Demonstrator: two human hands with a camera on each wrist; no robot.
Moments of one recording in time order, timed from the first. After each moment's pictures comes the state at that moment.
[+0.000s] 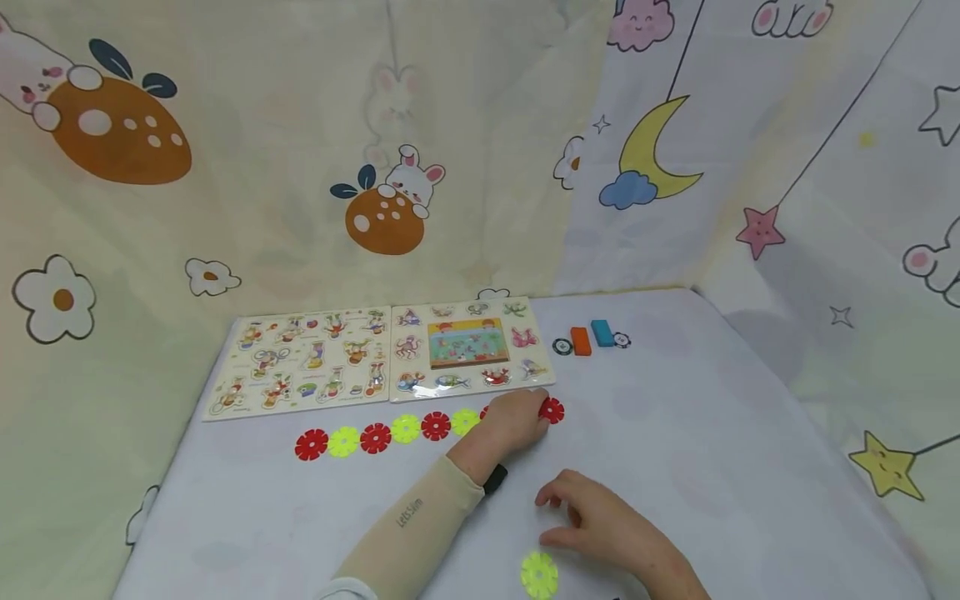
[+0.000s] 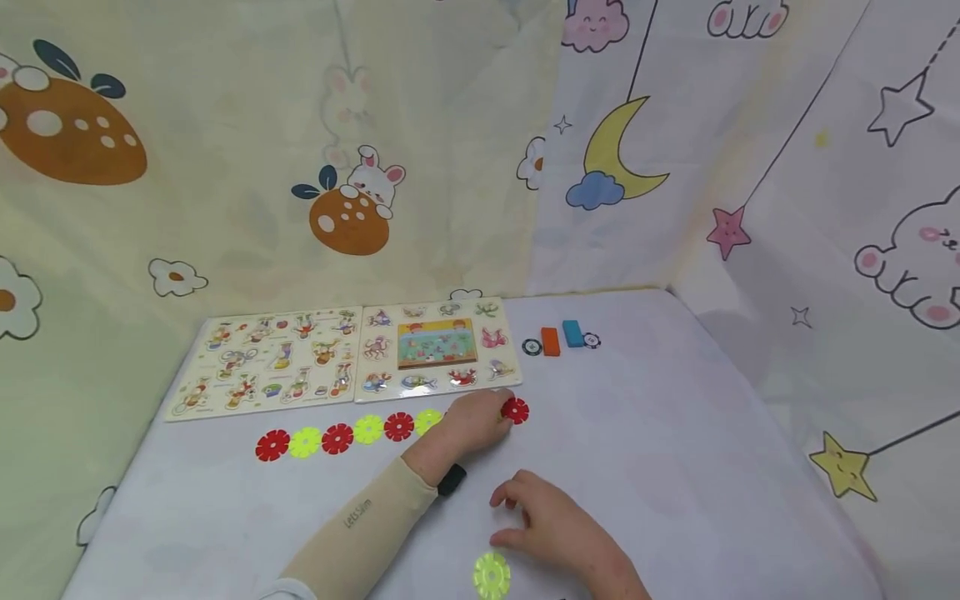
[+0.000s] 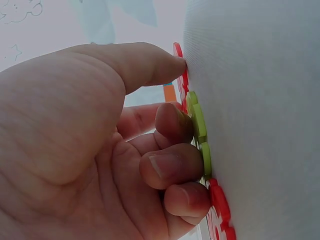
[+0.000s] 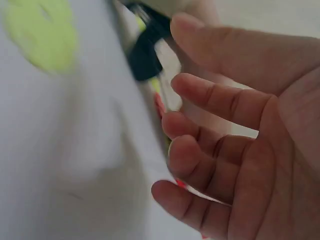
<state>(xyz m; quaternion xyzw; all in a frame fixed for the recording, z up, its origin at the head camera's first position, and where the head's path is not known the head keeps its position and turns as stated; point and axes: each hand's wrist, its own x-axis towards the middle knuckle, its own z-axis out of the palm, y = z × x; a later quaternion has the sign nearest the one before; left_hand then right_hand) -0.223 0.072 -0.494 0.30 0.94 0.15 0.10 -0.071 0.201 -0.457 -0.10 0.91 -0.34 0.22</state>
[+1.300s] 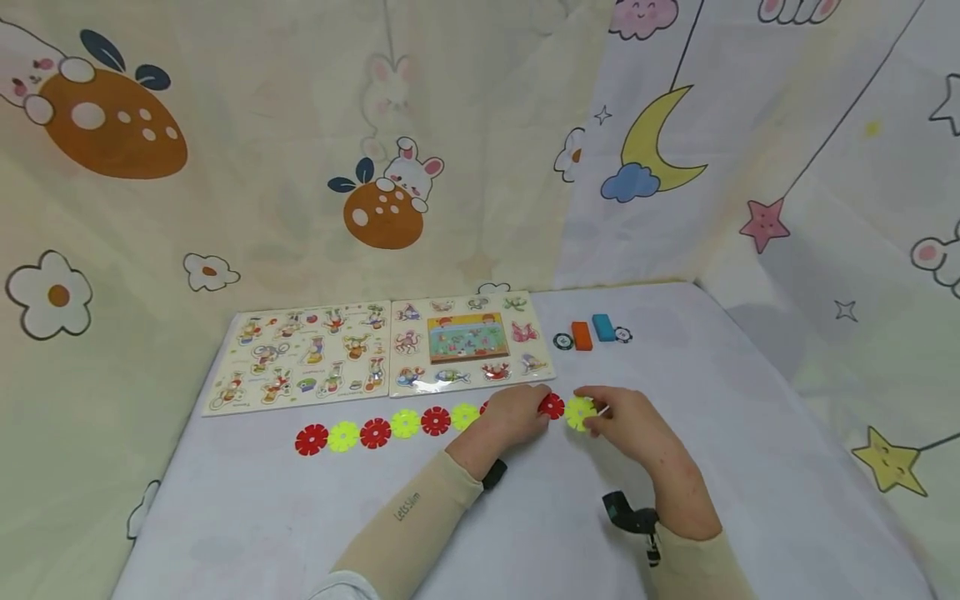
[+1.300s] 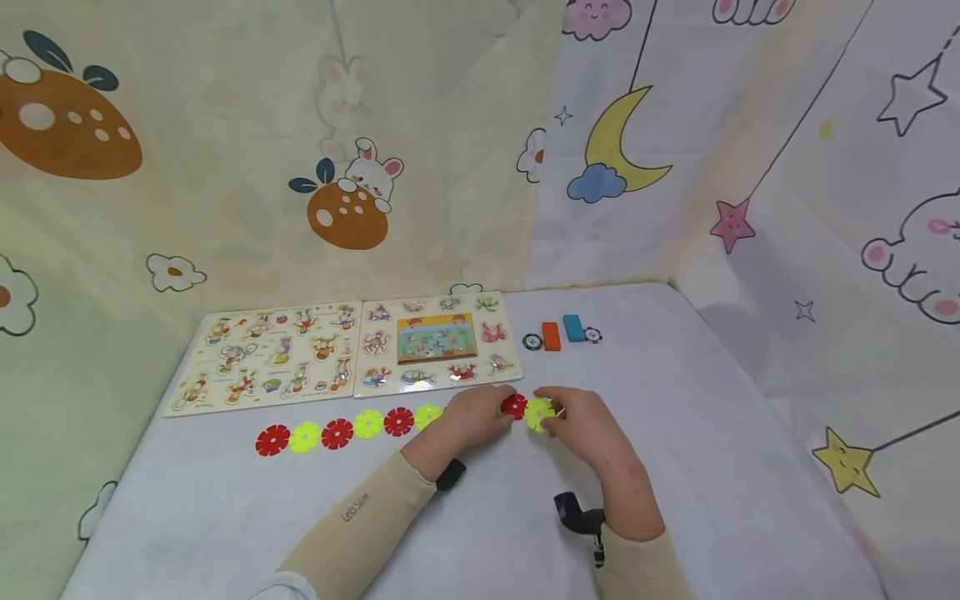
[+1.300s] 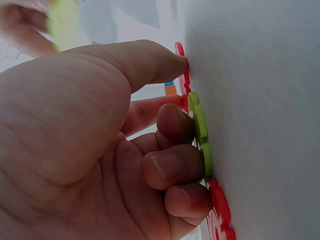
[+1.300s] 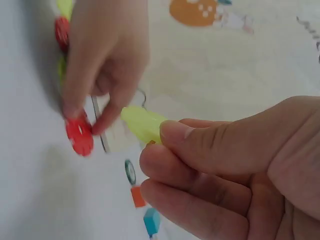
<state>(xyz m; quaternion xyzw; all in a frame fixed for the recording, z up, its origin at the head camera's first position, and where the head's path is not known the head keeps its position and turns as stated) -0.225 0.070 -0.495 0.31 0.93 0.17 0.11 -0.147 0.244 -0.424 0.04 0.94 -0.33 0.11</state>
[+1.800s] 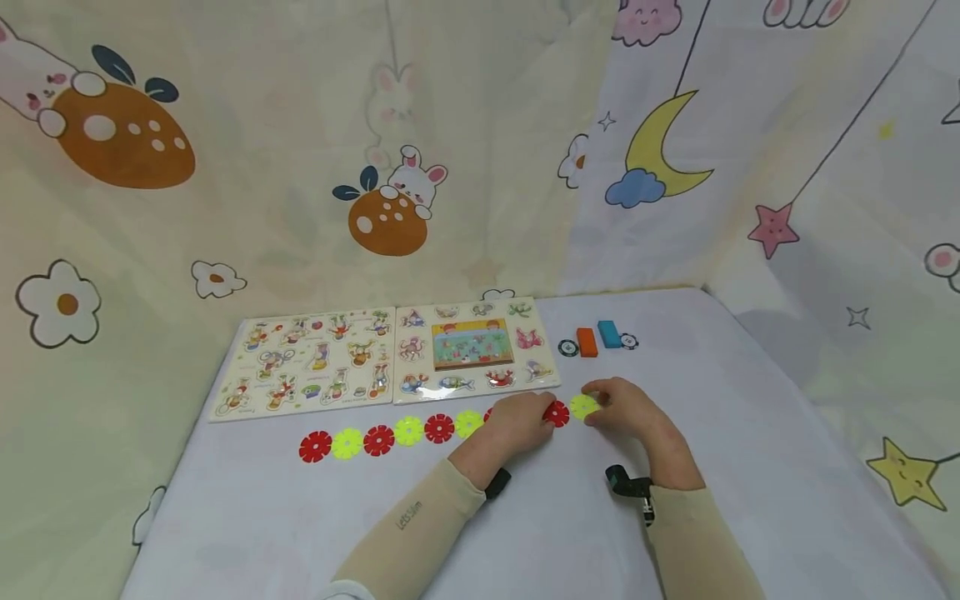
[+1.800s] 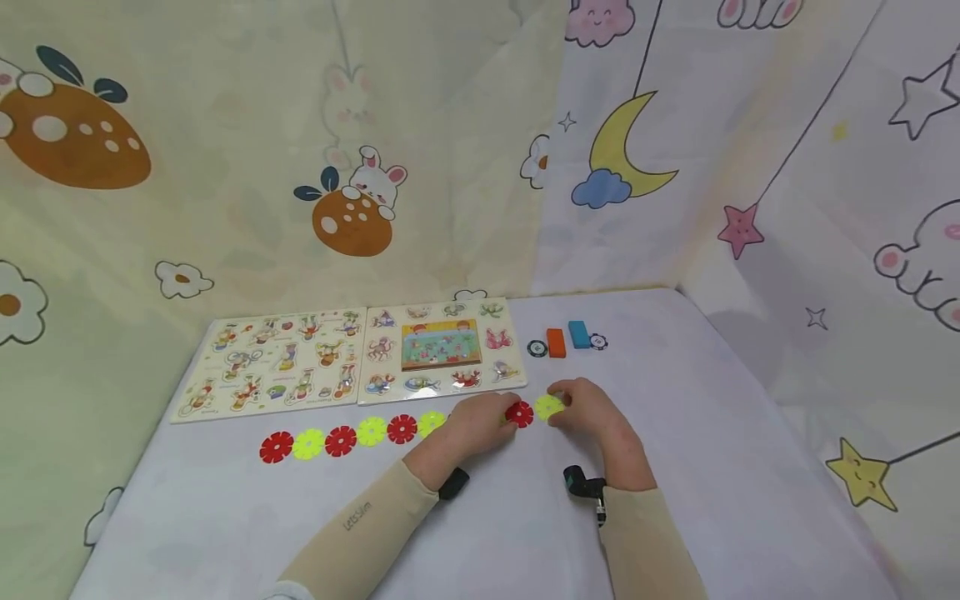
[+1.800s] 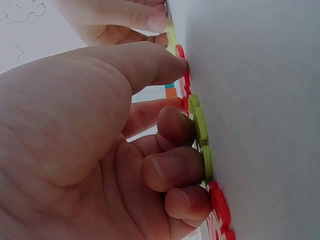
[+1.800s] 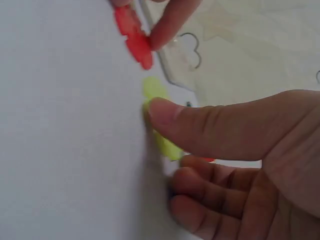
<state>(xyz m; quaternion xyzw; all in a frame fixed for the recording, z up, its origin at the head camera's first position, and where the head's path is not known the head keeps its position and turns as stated) -0.224 0.072 -0.492 0.31 0.93 0.16 0.10 -0.211 0.280 -0.476 0.04 0.94 -0.30 0.14</state>
